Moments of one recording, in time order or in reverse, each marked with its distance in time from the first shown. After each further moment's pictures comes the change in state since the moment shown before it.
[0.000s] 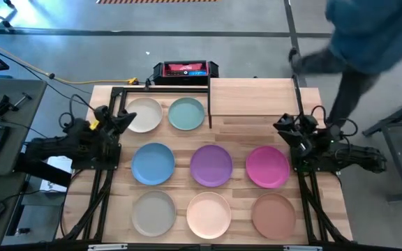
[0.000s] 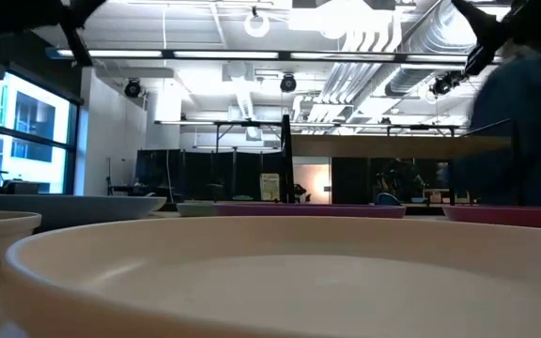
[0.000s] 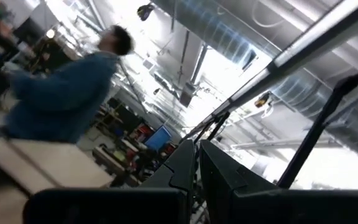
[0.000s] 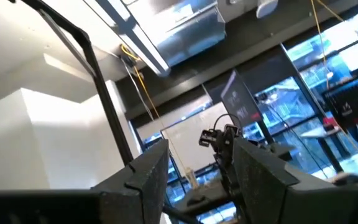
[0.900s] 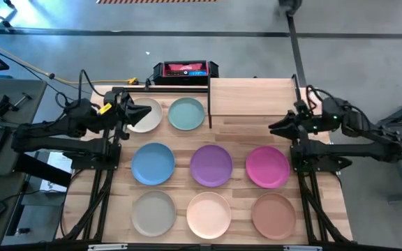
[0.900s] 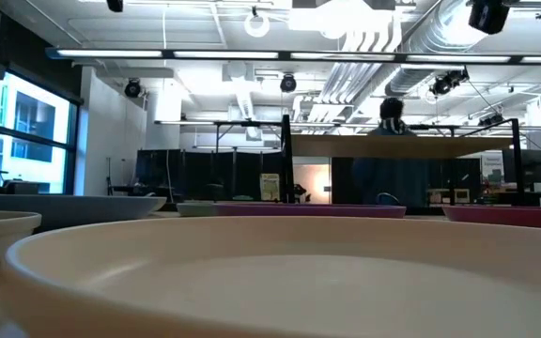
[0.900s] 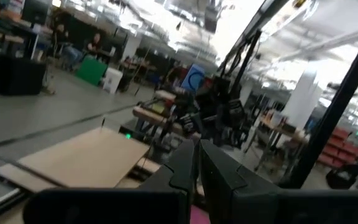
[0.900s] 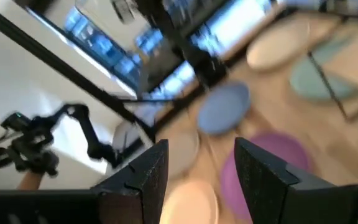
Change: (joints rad) left arm 0.000 0.468 0.525 -0.383 0.076 0.268; right arm 0.000 0.514 0.811 -1.127 -0.102 0.149
